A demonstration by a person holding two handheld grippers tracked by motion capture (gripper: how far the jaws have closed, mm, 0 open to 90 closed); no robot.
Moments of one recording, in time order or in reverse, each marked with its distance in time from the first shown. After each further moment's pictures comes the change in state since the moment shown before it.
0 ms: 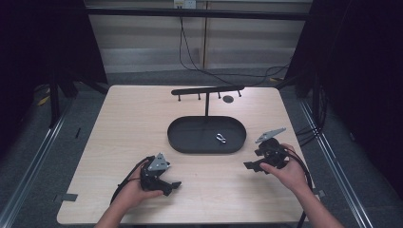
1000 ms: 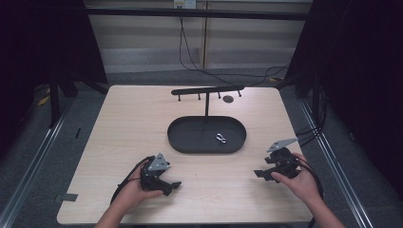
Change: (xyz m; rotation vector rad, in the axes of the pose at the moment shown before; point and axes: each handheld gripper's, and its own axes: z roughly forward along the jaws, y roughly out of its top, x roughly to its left) left arm 0.000 0.000 0.000 0.000 0.000 0.000; right arm -0.010 -0.042 -0.009 0.000 -0.018 0.015
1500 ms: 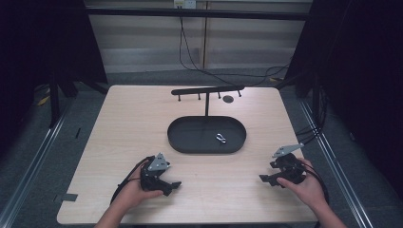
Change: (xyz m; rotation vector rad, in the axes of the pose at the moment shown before) left arm 0.000 0.000 0.000 0.000 0.000 0.000; right arm -0.005 -0.022 -0.002 0.001 -0.013 -0.011
